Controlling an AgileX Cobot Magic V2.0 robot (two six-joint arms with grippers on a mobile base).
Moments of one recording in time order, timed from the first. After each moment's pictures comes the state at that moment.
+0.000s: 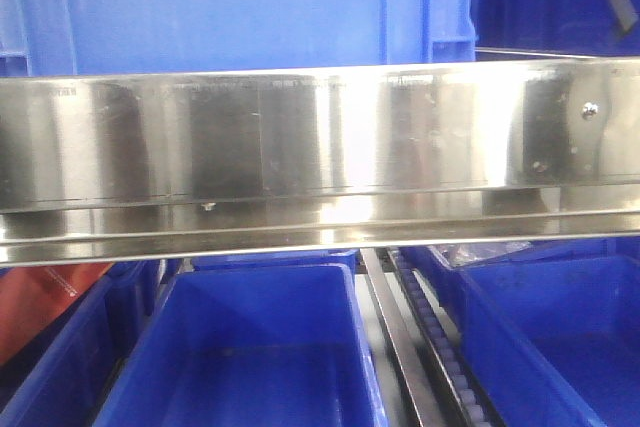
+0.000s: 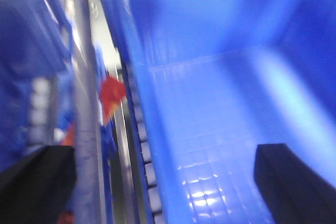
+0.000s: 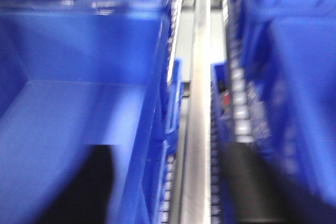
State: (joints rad) left arm -0.14 1.56 -1.98 0.06 1.10 -0.03; right arm 0.28 1.66 -2.13 -0.12 1.11 0.19
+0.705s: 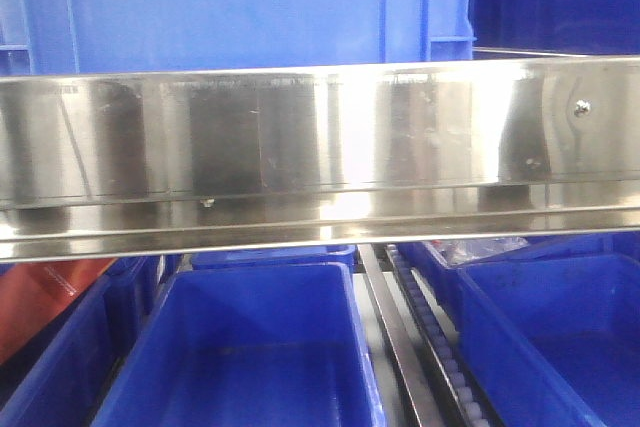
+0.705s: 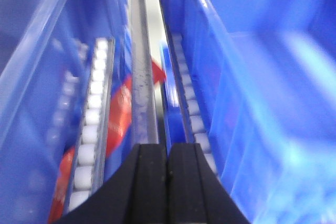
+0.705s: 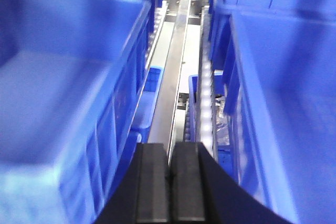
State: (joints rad) left arm -0.02 0.87 -1.11 0.06 0.76 -0.03; right arm 0.28 1.06 -1.33 -0.19 0.79 0.16
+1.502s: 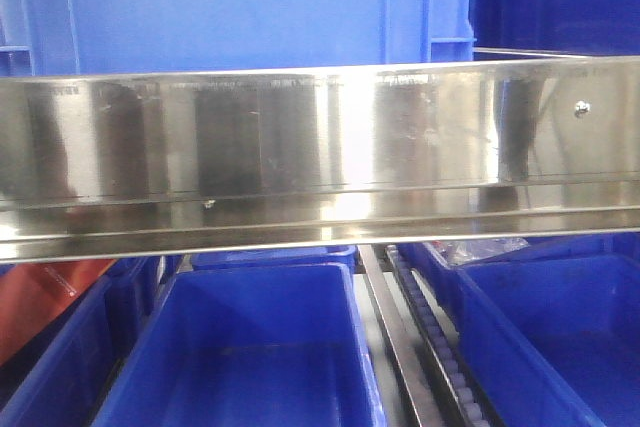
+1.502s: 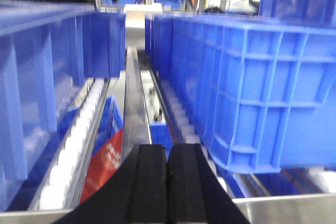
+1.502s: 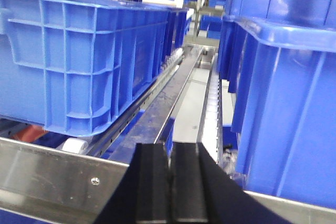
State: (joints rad) left arm -0.02 0.09 -0.40 -0.02 0.43 -0.03; right arm 0.28 0.15 -0.39 -0.23 0.40 0.16
